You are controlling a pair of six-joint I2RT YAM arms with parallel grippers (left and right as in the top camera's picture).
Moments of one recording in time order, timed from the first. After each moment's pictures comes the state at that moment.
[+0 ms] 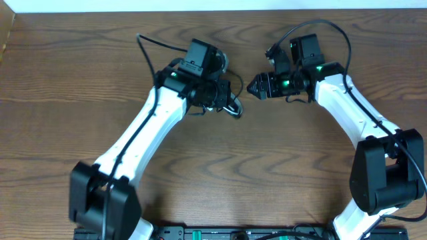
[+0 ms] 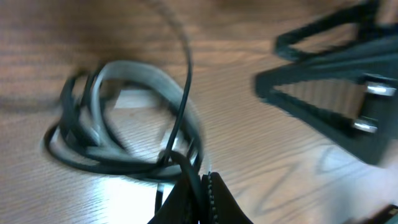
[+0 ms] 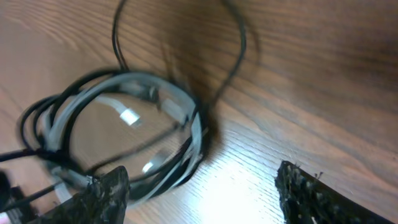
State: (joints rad) left arm -0.43 1.70 1.41 -0.80 0.32 -0.33; right arm 0.25 1.85 1.36 -0.58 -0.55 0.14
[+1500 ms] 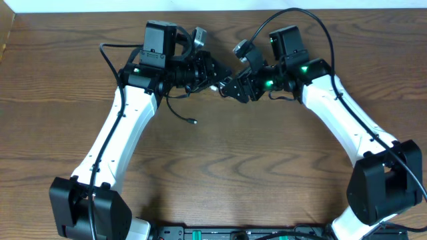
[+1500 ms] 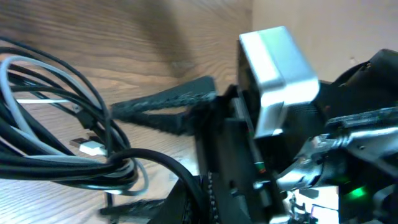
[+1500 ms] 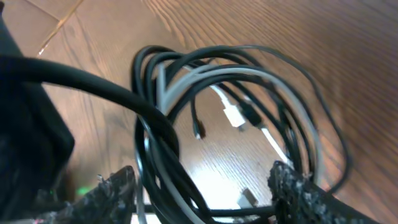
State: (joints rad) left arm -0.25 1.63 1.41 -0.57 0.86 -0.70; right arm 0.39 1.81 1.44 -0.55 -0.73 -0.10
